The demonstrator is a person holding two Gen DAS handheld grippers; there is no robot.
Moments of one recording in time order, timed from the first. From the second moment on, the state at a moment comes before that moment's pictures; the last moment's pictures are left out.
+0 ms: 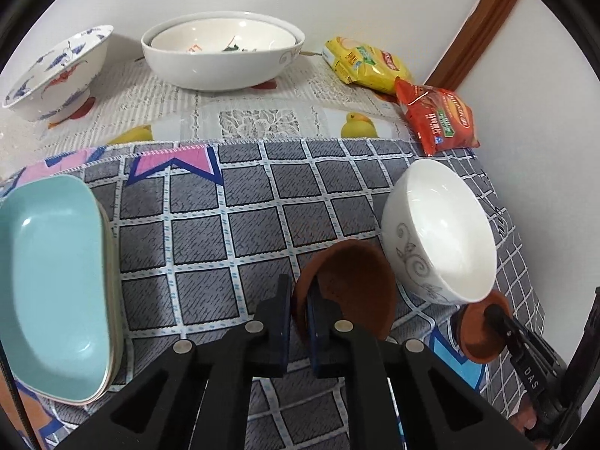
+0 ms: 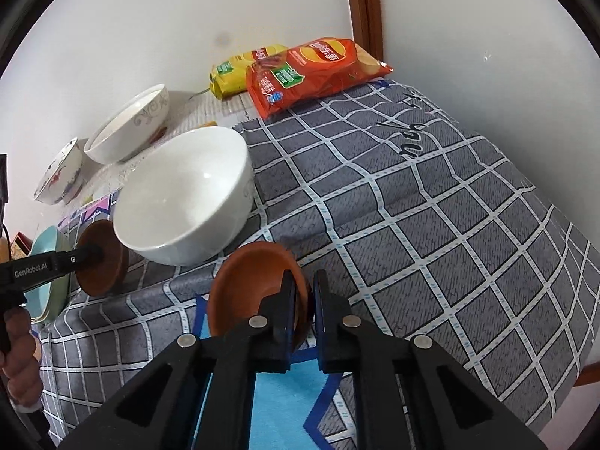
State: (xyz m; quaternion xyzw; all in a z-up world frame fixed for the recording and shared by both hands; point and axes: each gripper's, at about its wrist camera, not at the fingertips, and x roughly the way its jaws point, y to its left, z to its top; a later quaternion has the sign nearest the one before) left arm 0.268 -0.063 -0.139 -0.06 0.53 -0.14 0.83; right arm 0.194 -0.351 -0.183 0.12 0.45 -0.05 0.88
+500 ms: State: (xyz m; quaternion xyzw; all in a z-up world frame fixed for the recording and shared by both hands) left arm 0.254 -0.042 -0.090 -0.06 0.50 -0.14 0.85; right arm 0.190 -0.348 -0.113 0.11 0.40 -0.05 0.91
